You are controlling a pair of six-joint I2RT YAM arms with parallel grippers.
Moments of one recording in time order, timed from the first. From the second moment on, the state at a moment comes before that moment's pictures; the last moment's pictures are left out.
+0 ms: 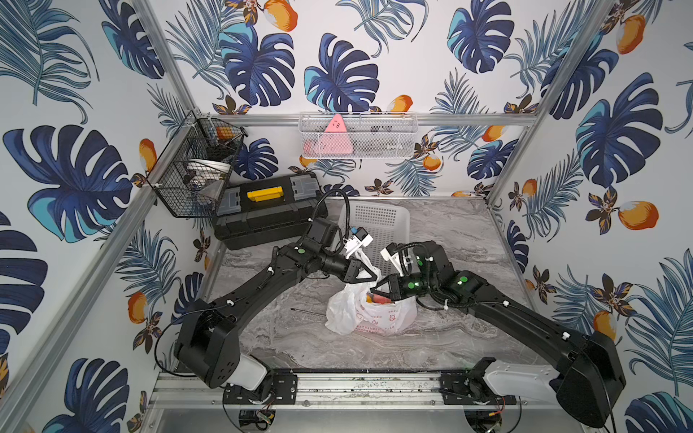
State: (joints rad) left arm -0.48 1.46 1.16 -0.48 0.98 -0.20; right arm 0.68 1.22 0.91 -0.36 -0.60 0.53
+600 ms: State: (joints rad) left arm -0.48 1.41 1.10 -0.39 1.04 -0.16; right arm 0.63 1.15 1.09 -0.69 -0.47 0.20
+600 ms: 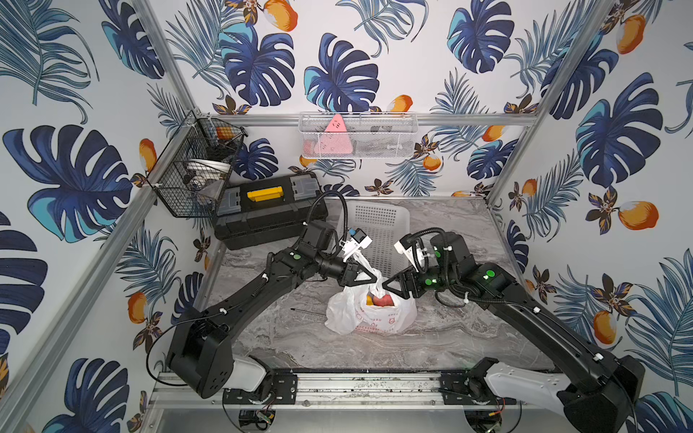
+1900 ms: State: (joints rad) left arm -0.49 1.41 1.11 -0.40 1.02 -0.13; right arm 0.72 1.29 0.99 -0.44 -0.34 0.13
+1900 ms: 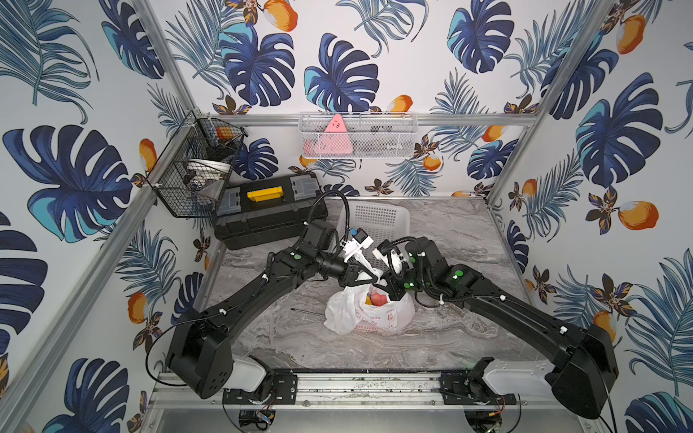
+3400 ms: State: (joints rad) left arm -0.34 1.24 0.86 -0.13 1.02 -0.42; right arm 0.75 1.26 0.61 0.37 -0.06 0.45
